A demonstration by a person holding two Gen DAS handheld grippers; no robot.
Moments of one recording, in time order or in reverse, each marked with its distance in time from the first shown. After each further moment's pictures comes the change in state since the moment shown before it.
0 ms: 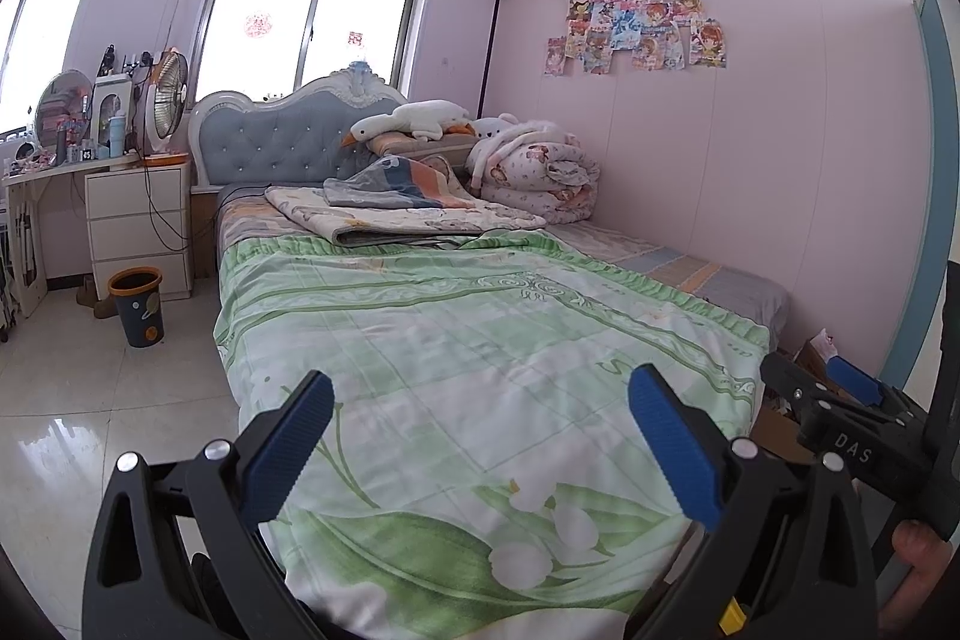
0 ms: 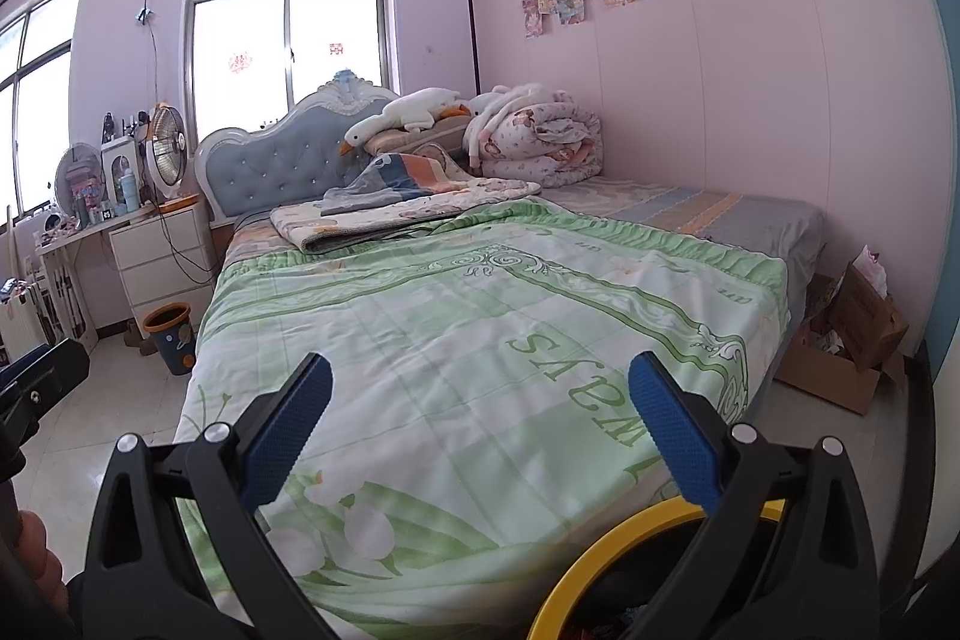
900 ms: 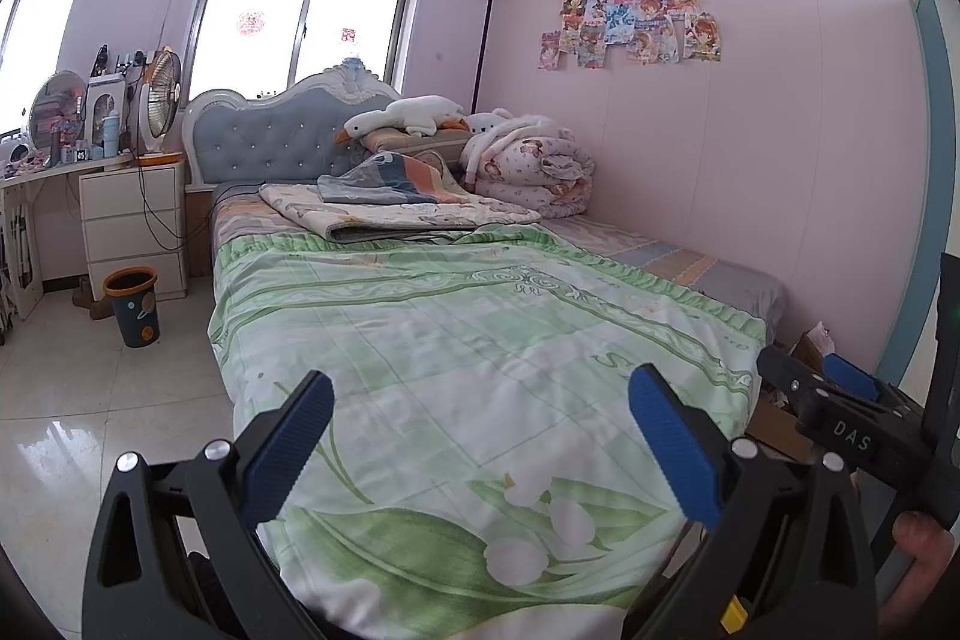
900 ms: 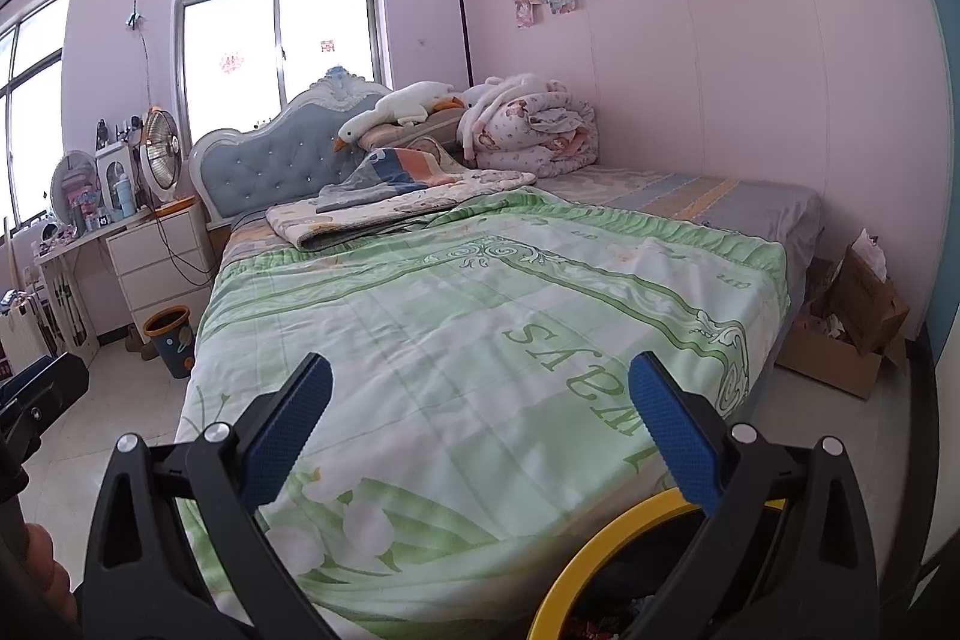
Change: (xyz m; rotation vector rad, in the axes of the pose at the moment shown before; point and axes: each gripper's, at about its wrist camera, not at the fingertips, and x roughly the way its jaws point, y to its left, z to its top) left arm 0.002 -0.001 -0.006 0.008 0.010 -0.012; right arm 0.002 -0.002 -0.002 0.030 0.021 -0.006
